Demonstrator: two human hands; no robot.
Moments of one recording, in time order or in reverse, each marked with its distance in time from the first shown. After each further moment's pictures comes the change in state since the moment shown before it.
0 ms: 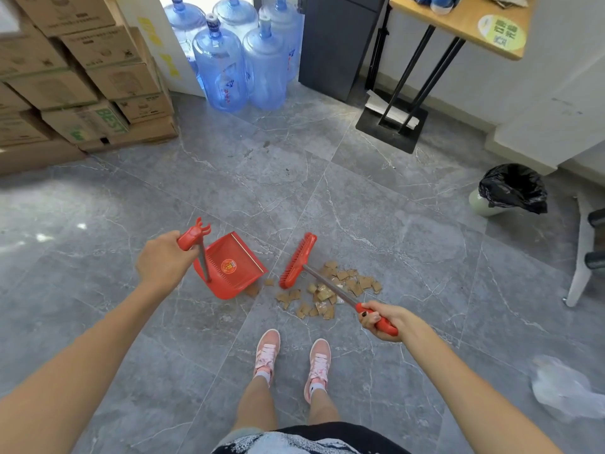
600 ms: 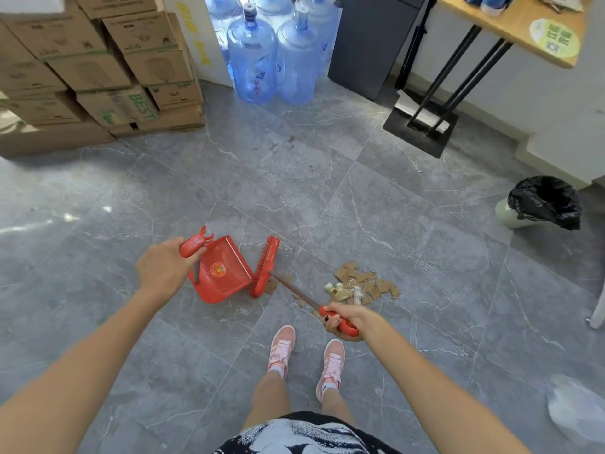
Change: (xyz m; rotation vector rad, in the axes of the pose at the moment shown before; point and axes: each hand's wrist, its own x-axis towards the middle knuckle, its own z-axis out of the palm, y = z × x) left_hand 0.015 -0.083 -0.017 0.132 0.036 0.027; right_hand 0.047 0.052 0.135 -0.288 -0.073 0.104
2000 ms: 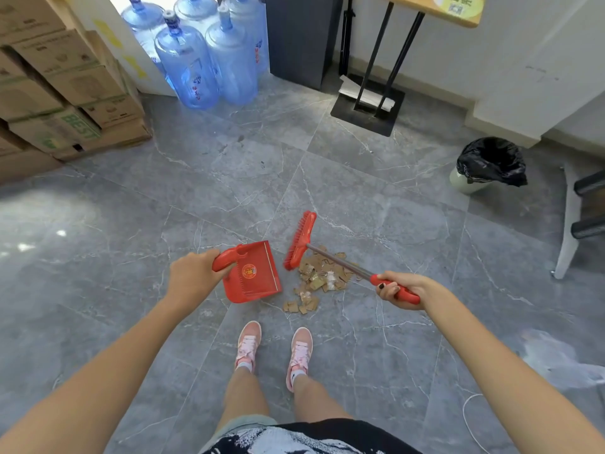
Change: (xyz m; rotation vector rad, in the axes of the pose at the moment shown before) left_hand -0.117 0.212 0.076 0.115 -0.020 0.436; right_hand -0.133 -0.032 -0.283 0.228 0.033 -0.136
